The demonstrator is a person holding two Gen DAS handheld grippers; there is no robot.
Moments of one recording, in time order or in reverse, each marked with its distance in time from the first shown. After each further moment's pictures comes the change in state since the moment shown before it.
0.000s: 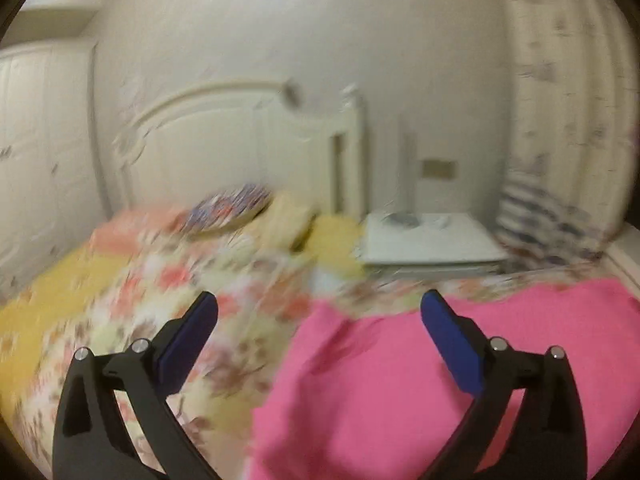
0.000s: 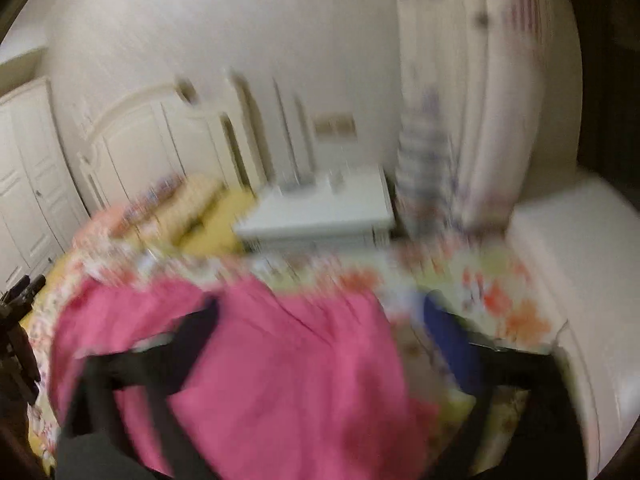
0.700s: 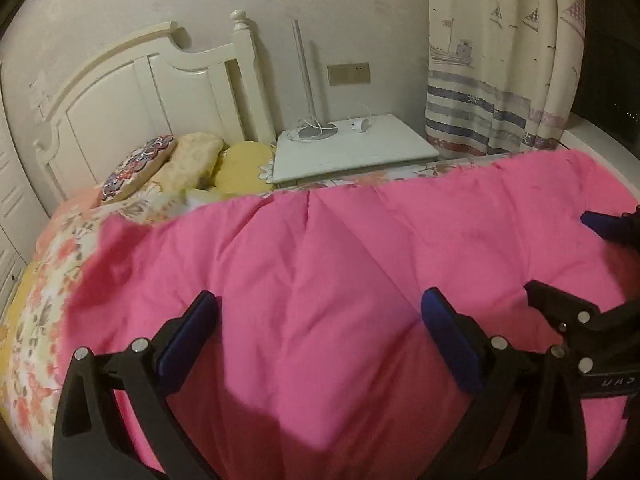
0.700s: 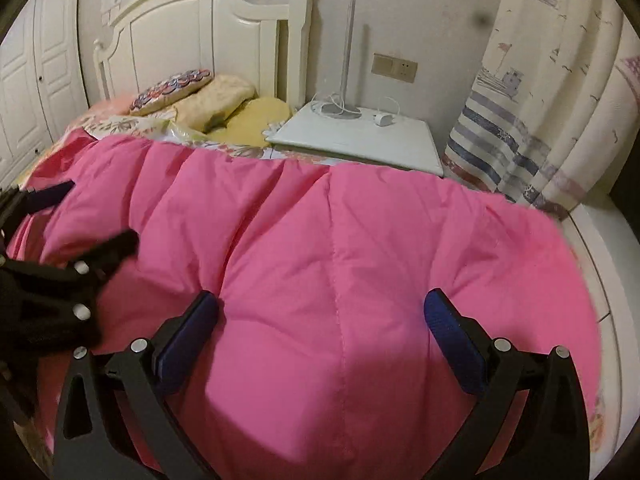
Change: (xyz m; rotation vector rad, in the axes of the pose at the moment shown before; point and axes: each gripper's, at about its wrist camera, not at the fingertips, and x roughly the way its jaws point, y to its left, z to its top) left arm 0.069 -0.120 -0.067 0.174 0.294 -0.171; right arm 0.093 0.136 -0.090 -0.240 0.312 -0.075
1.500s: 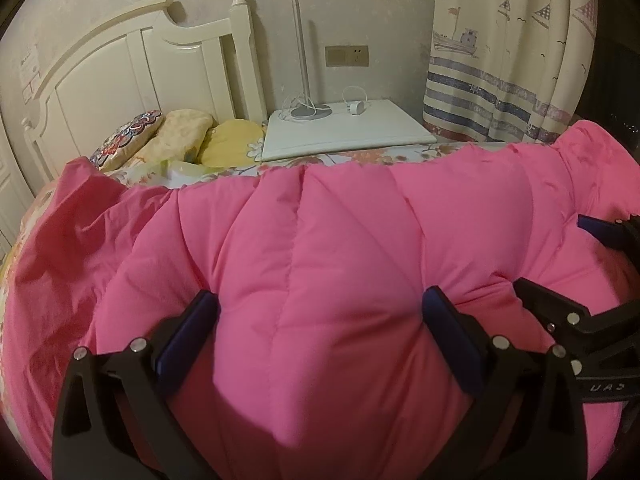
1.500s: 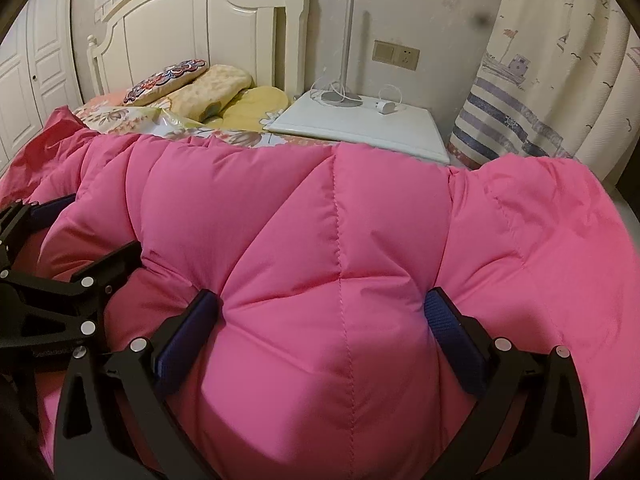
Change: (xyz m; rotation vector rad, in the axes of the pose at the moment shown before) left arm 0.035 0.008 -0.011 -0.035 0.055 -0.044; right arm 0.034 0.007 -0.004 0.007 0.035 -0.002
